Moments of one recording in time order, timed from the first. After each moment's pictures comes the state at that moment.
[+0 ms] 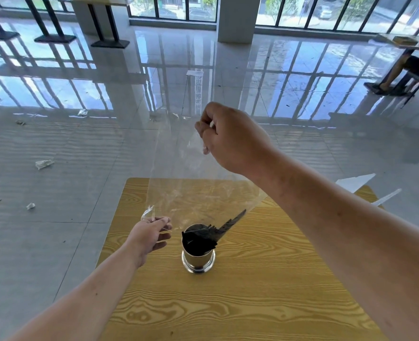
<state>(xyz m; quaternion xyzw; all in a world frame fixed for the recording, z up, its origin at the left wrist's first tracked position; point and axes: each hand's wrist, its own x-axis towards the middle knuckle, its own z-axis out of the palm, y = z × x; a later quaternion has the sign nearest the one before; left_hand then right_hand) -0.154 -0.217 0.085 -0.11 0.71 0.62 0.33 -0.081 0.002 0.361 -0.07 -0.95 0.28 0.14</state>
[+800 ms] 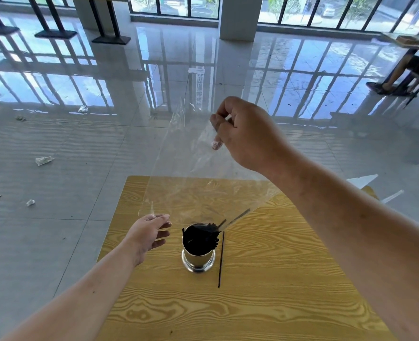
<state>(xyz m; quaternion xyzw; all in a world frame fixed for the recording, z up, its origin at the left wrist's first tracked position) -0.158 -0.221 0.088 -0.11 0.70 0.62 0.34 -0.077 0.019 0.360 -0.08 -0.92 0.35 0.18</state>
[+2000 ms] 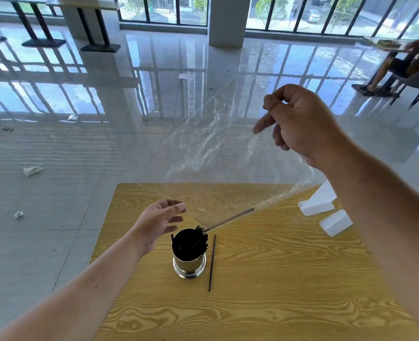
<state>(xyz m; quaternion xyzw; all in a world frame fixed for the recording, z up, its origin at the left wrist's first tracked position) -0.149 -0.163 0.148 0.03 0.68 0.64 0.36 -0.039 0.114 0.381 -0.16 -0.83 0.49 0.21</state>
